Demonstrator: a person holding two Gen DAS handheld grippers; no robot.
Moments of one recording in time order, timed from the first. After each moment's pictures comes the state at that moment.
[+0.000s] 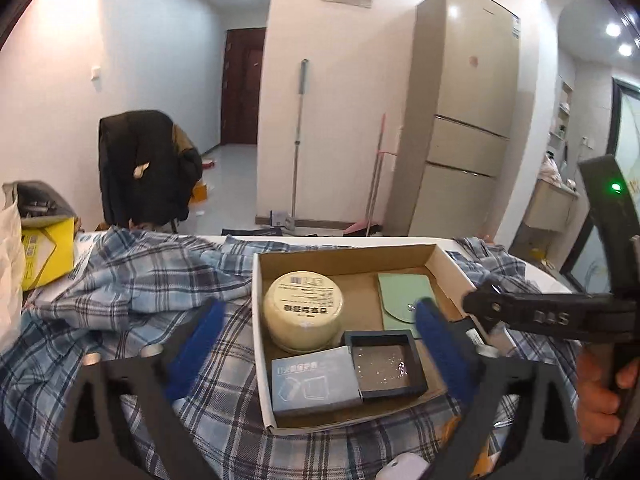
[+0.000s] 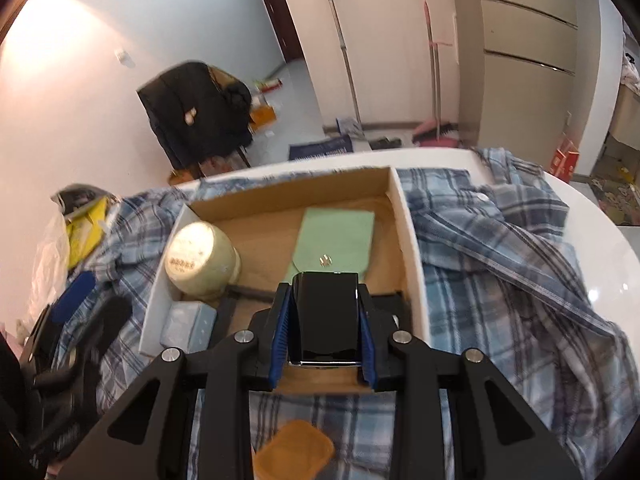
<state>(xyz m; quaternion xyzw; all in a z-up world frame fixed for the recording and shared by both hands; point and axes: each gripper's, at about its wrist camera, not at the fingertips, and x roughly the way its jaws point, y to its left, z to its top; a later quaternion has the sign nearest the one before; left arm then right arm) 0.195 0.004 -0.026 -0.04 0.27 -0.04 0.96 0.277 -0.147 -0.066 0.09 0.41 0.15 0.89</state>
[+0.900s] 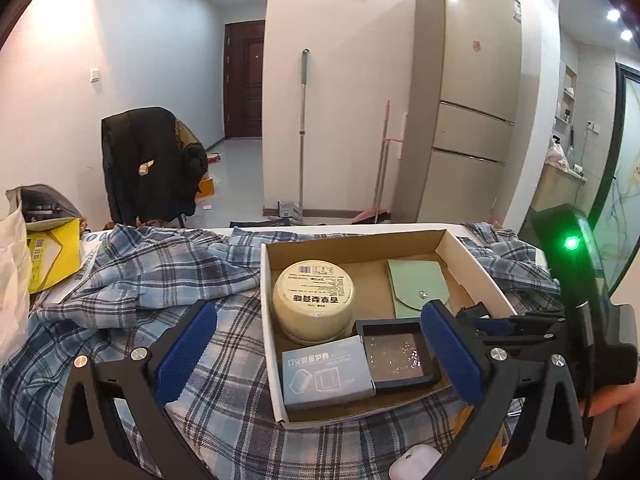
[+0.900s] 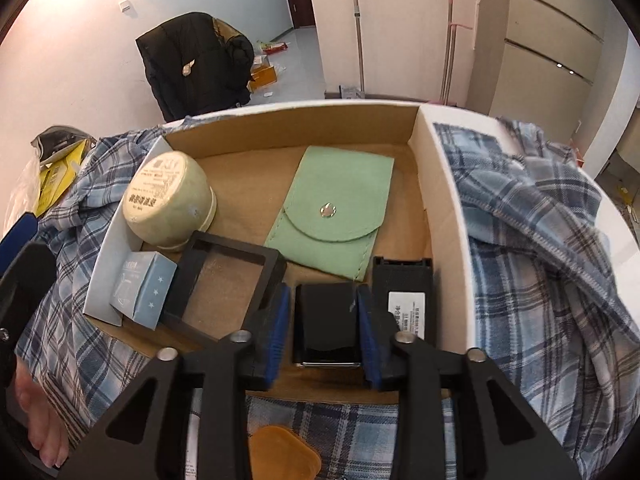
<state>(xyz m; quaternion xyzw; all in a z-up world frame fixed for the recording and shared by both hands) 0.196 0.007 -0.029 -0.03 0.29 -0.02 0.96 0.290 -0.123 -0.110 0.02 0.46 0.15 0.87</state>
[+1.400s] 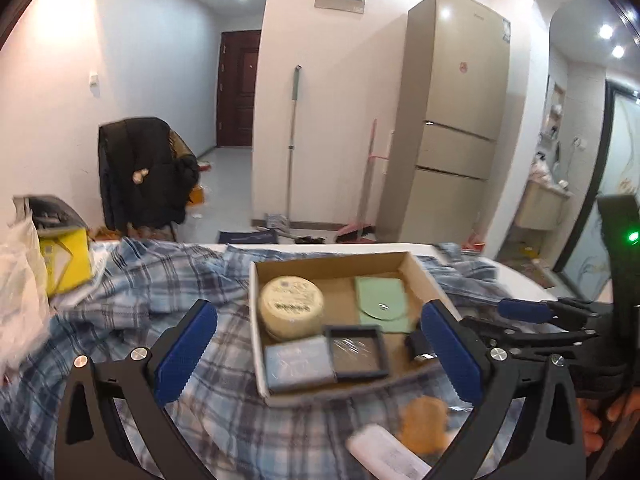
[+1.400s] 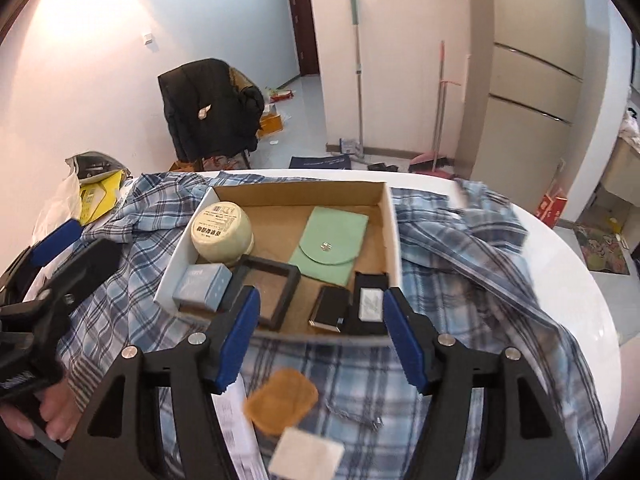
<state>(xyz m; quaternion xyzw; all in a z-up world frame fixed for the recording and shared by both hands) 0.147 0.001 0.021 -0.06 0.27 -0.06 0.96 0.210 -0.152 -0.031 0.01 0.38 0.15 0.91</state>
